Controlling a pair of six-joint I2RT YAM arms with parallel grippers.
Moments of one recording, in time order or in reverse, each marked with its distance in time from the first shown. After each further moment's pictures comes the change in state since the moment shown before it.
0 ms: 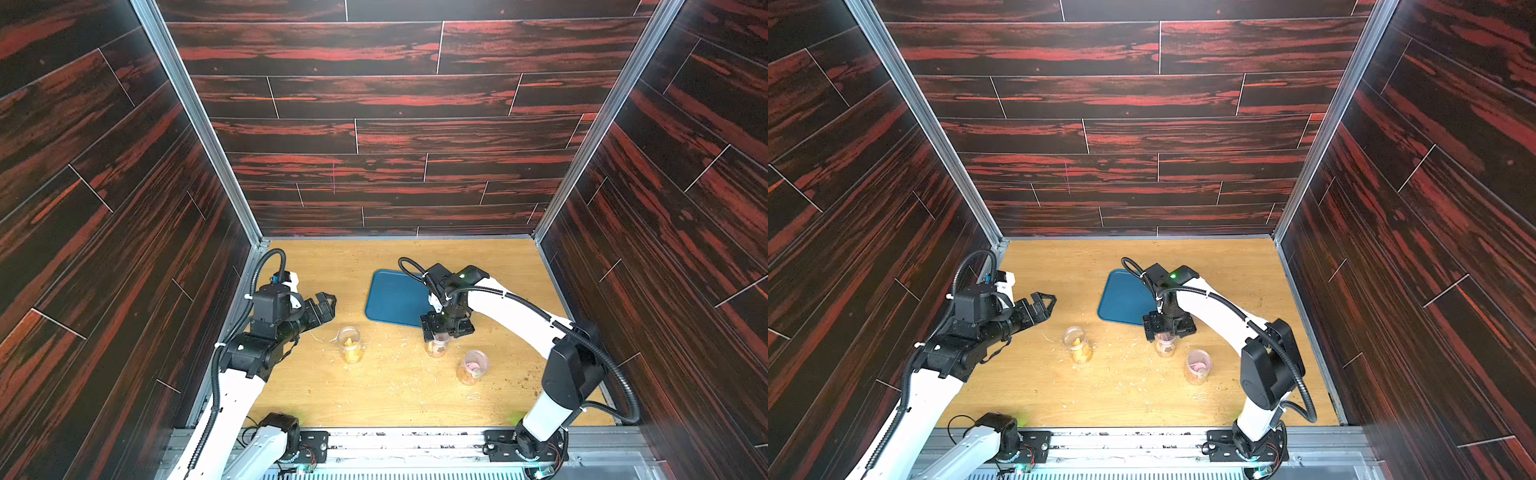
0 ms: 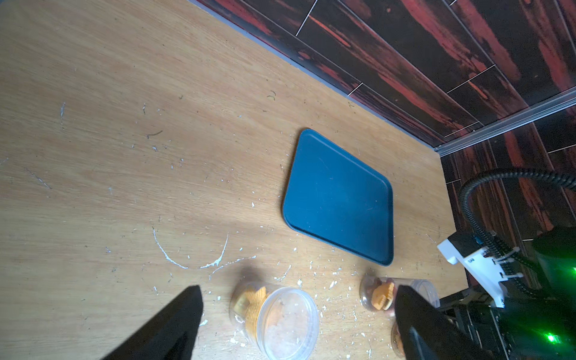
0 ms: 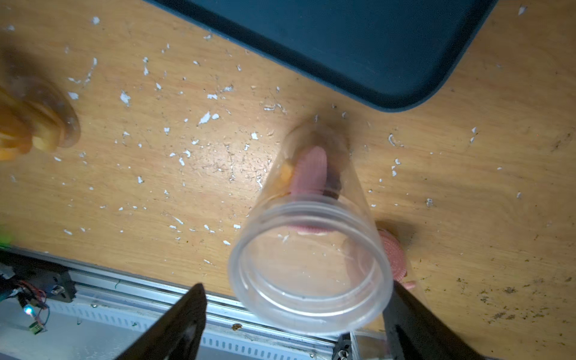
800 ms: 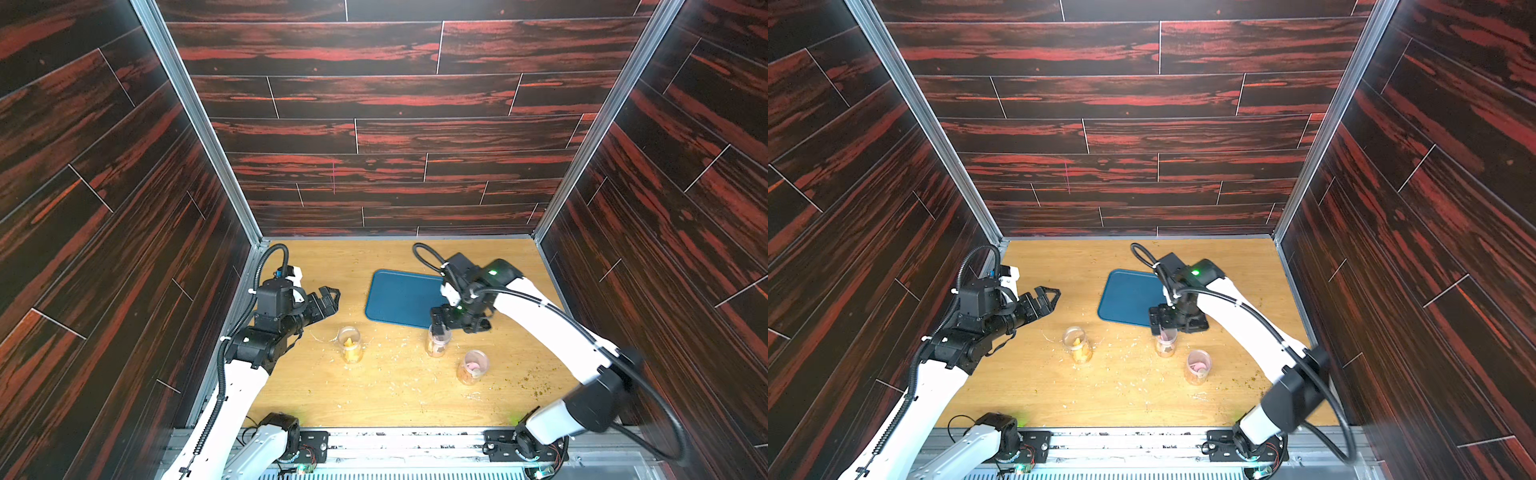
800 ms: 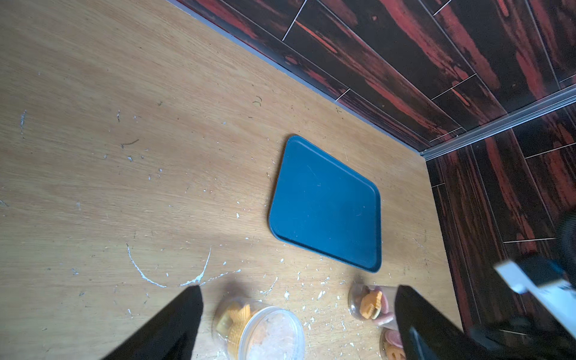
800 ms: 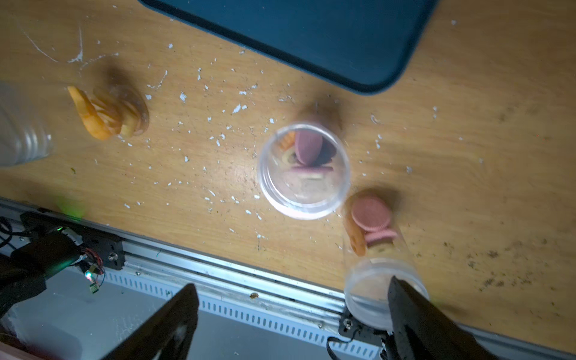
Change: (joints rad) left arm 0.000 0.045 0.000 0.082 0.037 -0.023; right arm -0.007 -0.132 0.084 -0.109 -0.027 0.030
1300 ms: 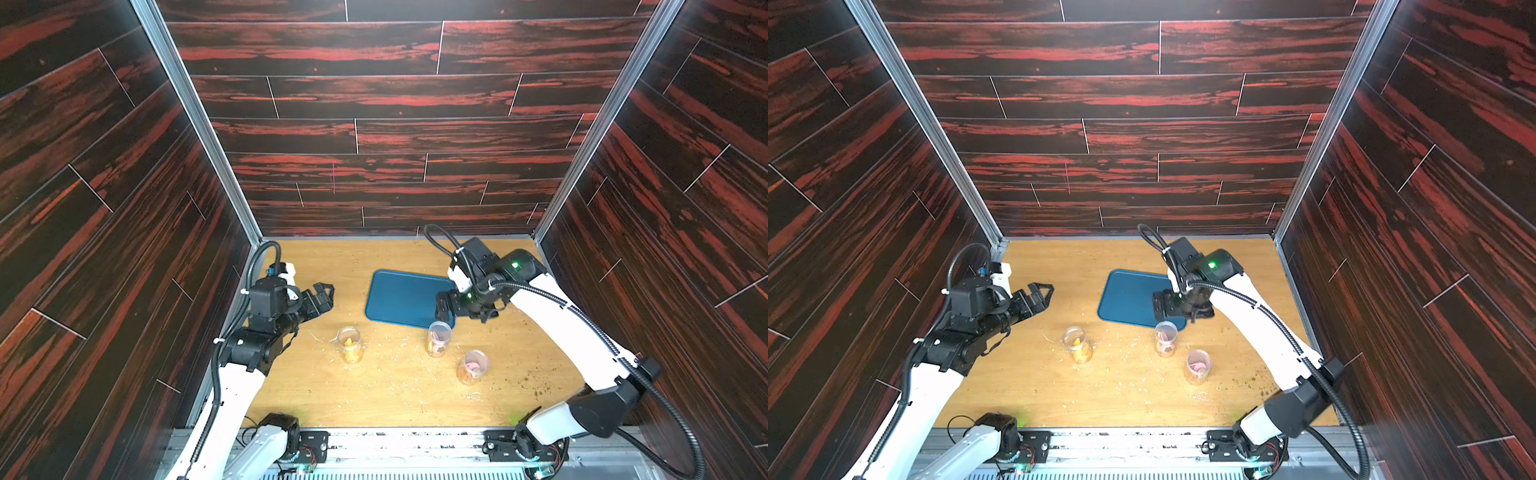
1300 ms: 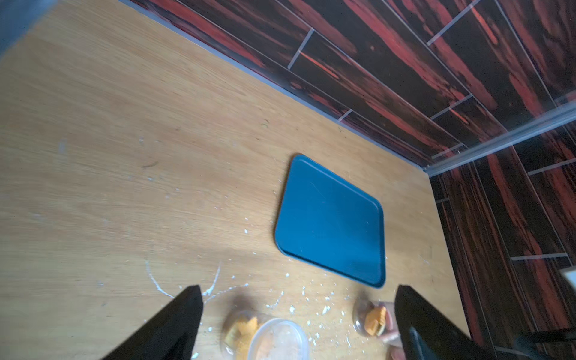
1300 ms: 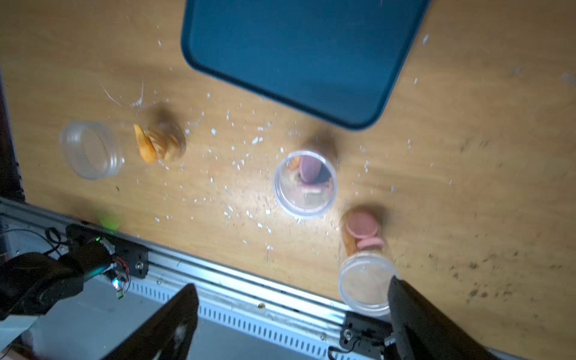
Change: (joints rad) left arm 0.007 -0.010 0.033 -0.006 -0.026 0.022; right arm -0.040 -0.095 0.102 -0.078 0.011 -0.003
